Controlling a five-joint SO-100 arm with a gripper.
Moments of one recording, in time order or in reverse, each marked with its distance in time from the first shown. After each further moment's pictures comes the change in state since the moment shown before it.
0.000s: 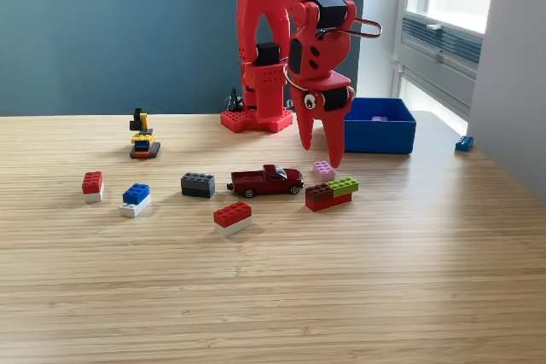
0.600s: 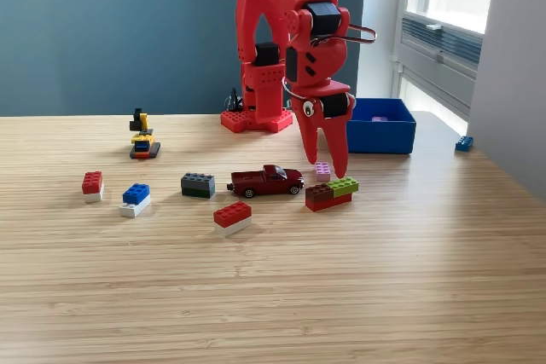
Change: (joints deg) arm 1.8 0.0 1.2 -9.1 1.9
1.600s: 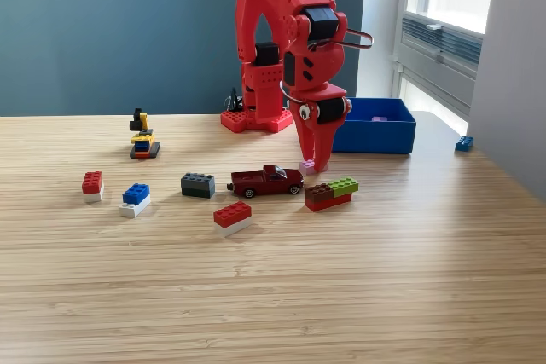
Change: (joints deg) arm 0.1 0.1 3.0 -0.7 1.8
